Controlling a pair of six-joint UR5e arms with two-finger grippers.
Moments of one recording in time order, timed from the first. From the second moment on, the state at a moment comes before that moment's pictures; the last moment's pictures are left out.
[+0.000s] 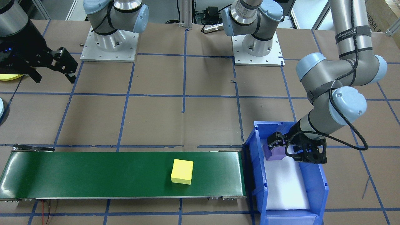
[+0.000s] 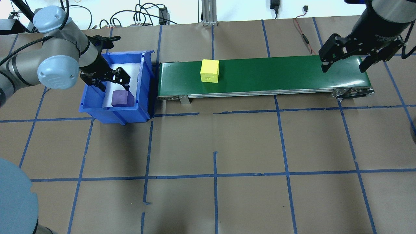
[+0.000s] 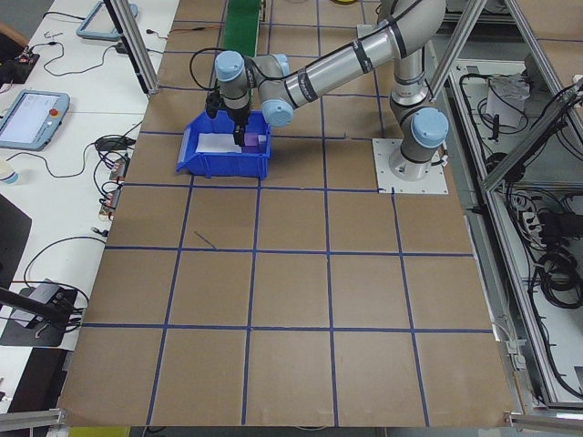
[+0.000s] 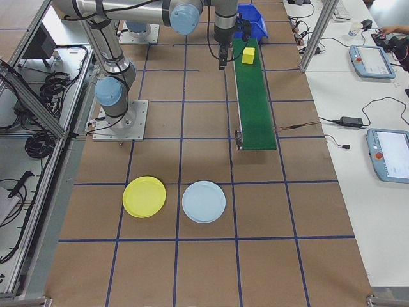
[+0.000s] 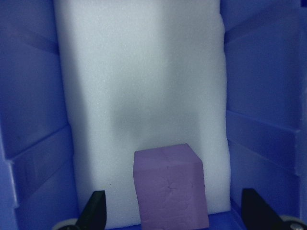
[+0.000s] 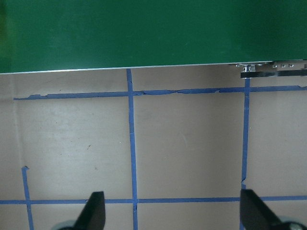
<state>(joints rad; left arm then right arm) -1.37 -1.94 -1.71 -1.12 1.49 0.26 1.34 -1.58 1.58 -1.56 -1.53 -0.19</state>
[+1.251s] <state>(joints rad) -1.38 -1.93 -1.67 -1.07 1.48 0.18 1.22 -1.21 1.43 -1.73 -1.29 -0.32</state>
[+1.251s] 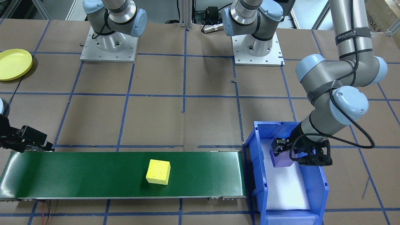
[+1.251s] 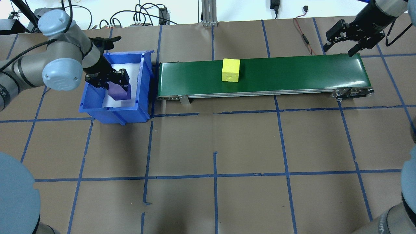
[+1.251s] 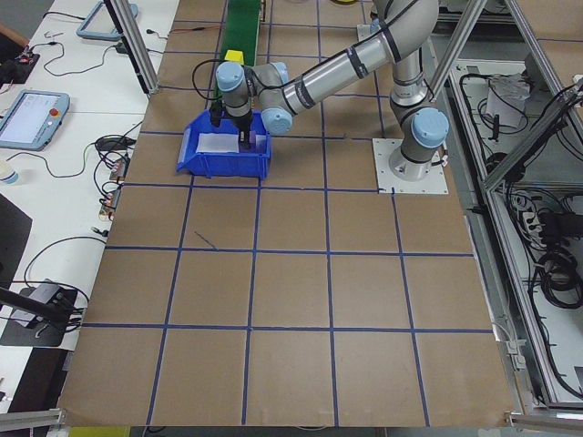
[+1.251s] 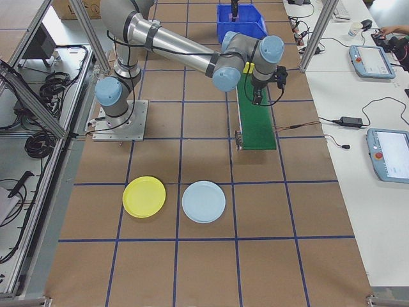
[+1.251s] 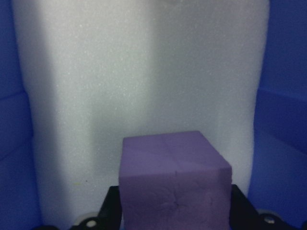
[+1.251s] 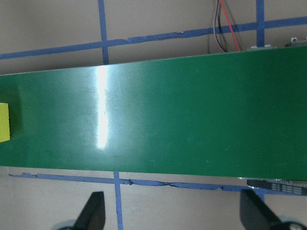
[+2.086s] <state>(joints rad) -1.56 -1.84 -1.52 -1.07 1.43 0.03 1.19 -1.21 1.49 -1.80 -1.29 -0.34</state>
